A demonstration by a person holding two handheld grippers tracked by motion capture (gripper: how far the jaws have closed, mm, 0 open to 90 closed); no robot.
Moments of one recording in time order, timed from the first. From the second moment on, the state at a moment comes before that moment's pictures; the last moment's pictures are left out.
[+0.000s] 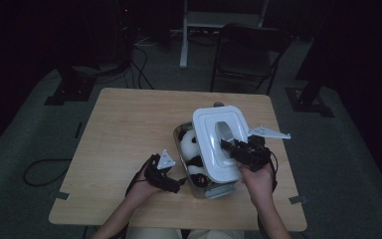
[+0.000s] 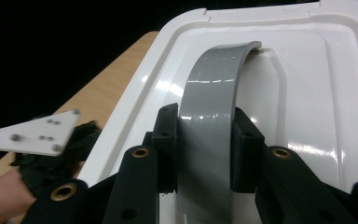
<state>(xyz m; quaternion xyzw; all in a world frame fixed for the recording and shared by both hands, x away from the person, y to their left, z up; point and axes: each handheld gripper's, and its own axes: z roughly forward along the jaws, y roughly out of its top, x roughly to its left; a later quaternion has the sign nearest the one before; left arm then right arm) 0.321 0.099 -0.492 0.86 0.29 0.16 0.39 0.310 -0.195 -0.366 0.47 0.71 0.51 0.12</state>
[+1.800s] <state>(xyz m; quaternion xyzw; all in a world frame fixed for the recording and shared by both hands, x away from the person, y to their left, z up) 0.305 0.147 -0.499 0.84 0.35 0.18 0.39 0.313 -0.135 -0.402 0.44 0.77 0.44 0.11</state>
